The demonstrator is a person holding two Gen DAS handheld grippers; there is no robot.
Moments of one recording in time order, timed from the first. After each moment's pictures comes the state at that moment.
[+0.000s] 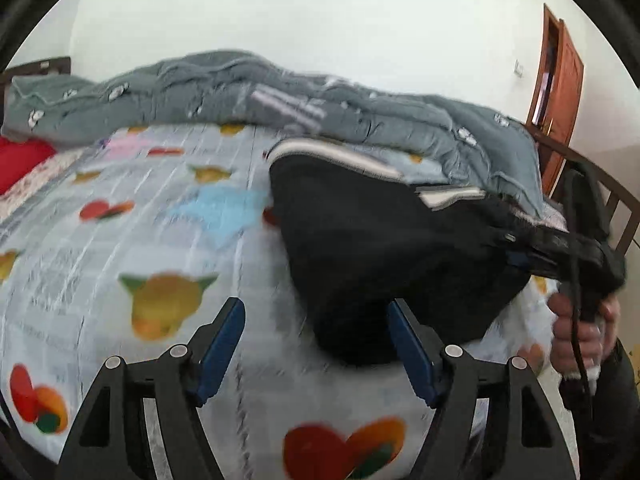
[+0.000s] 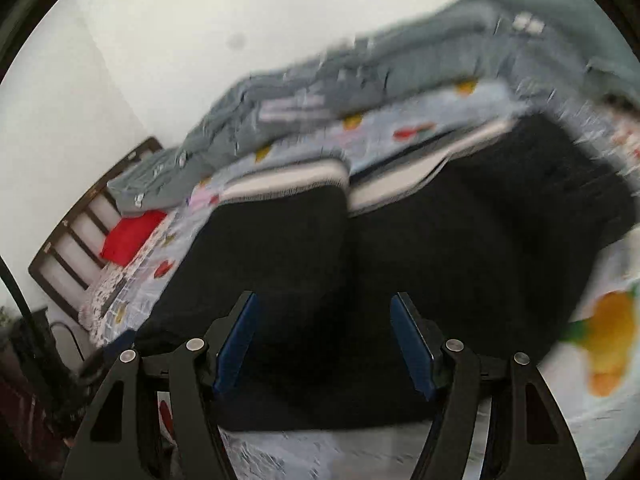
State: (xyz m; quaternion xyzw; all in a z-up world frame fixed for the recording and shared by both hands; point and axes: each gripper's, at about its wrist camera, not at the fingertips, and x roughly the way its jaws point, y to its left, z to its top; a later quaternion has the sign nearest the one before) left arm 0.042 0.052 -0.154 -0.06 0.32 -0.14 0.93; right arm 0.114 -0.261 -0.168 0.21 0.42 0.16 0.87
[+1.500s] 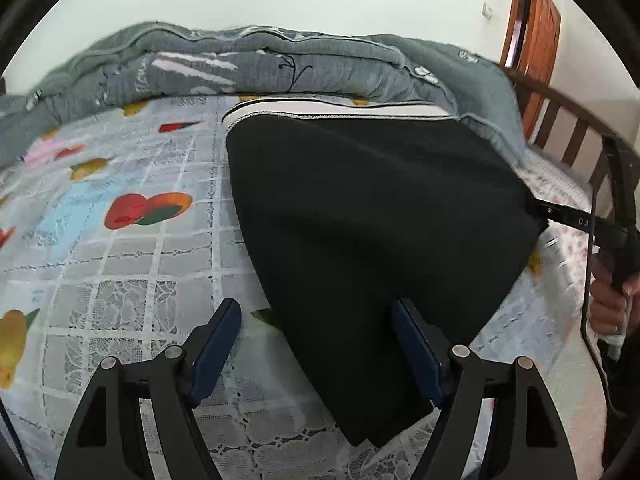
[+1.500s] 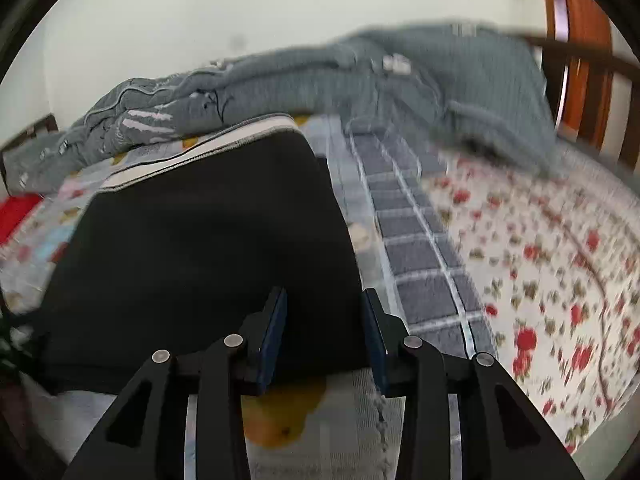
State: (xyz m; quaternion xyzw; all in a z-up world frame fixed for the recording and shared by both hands) left arm 0.097 -0.083 -0.177 -0.02 0.38 -0.21 0.90; right arm 0.088 -0.427 -0.148 0.07 0.39 -0.04 0.92
